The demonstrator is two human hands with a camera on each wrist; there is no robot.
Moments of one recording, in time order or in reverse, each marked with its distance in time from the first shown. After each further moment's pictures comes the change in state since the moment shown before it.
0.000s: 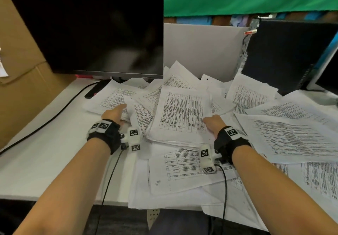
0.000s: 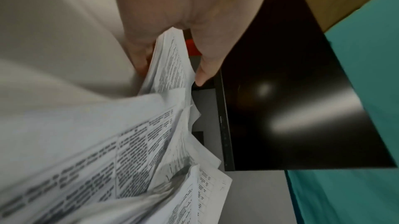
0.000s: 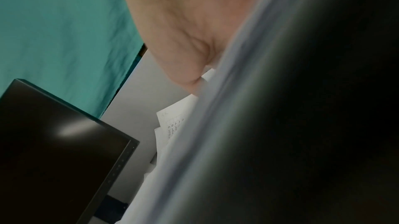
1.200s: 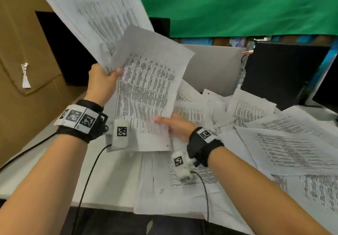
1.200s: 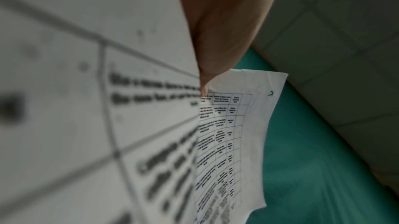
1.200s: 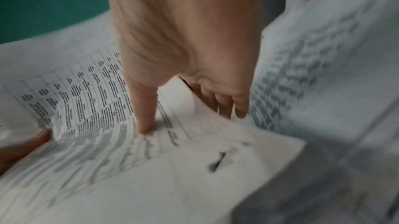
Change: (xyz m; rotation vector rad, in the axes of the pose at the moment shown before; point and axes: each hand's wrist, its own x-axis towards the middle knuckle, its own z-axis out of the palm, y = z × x) left_hand -0.140 0.121 -0.080 -0.010 0.312 0.936; right_hand -0.084 -0.082 0.062 0.306 -0.649 -0.362
